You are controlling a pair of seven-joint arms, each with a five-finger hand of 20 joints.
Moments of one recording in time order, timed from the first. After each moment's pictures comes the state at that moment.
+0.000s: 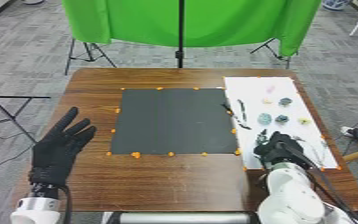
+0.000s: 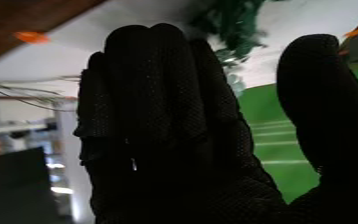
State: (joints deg) left arm 134.1 -58.2 -95.7 -124.2 34.1 6.1 22.5; right arm -96.9 -43.9 55.6 -123.0 -130.5 2.9 70.5
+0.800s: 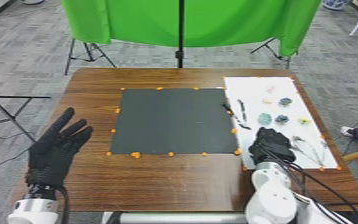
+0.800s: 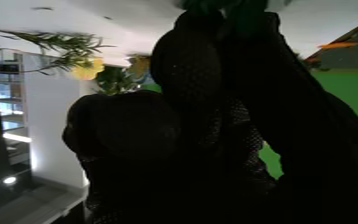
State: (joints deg) left arm 134.9 -57.7 -95.9 -124.6 33.3 7.7 23.9; right arm -88.5 -44.0 43.2 -116.0 -142.4 4.2 71.8
